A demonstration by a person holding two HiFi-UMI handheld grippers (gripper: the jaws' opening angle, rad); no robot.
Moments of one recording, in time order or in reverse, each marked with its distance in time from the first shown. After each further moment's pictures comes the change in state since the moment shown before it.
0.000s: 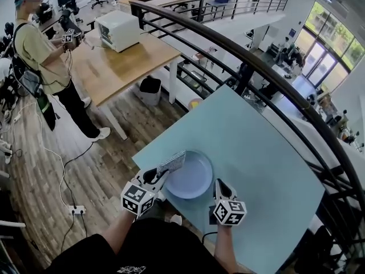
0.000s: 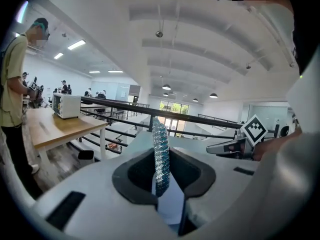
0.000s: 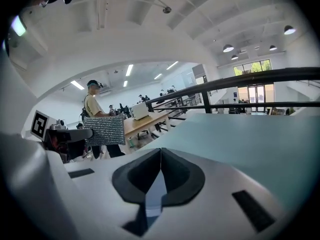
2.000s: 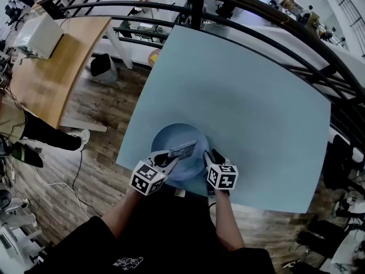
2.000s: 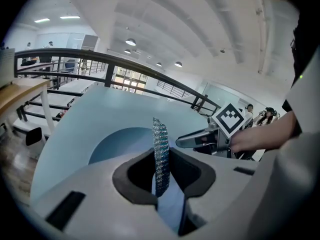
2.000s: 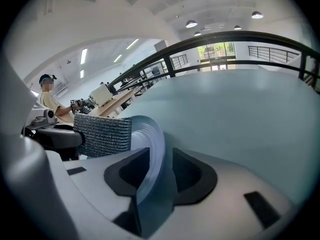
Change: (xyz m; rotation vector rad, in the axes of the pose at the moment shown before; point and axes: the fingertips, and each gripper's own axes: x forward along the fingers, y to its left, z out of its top) left arm 0.126 -0.026 -0.122 0.083 0.479 -0.537; right arm 0.074 -0.062 -0.132 0.310 0.242 -0.318
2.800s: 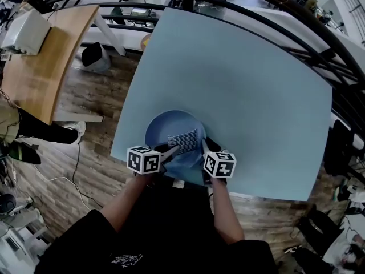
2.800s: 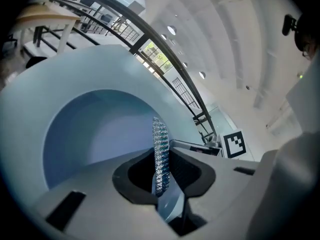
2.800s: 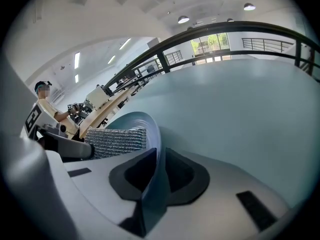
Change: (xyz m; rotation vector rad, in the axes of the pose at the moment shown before) left arm 0.042 0.006 -0.031 -0.530 0.073 -0.152; right arm 0.019 -0.007 -0.012 0.082 0.034 -0.003
